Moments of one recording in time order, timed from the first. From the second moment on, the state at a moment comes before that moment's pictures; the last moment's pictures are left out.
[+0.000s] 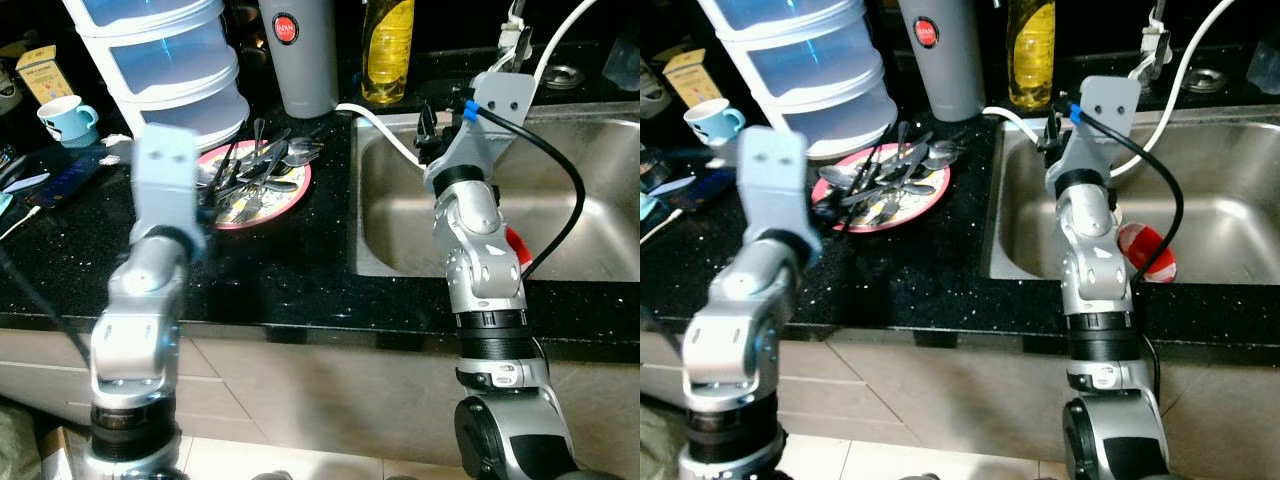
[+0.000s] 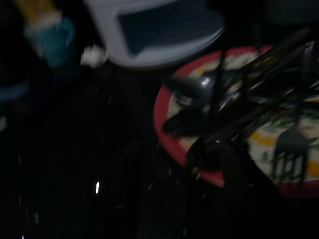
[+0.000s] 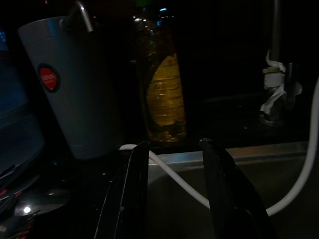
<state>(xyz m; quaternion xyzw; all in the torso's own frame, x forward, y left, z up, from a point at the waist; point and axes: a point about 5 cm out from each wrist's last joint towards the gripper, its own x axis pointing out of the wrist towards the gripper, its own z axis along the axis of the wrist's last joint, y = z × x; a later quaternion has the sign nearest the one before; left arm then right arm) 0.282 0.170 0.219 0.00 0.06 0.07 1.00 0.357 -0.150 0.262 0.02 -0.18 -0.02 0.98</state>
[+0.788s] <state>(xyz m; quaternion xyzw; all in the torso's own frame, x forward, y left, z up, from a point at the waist) 0.296 0.161 0.204 -0.09 0.14 -0.04 0.99 0.357 -0.146 0.261 0.02 -0.18 -0.01 0.98</state>
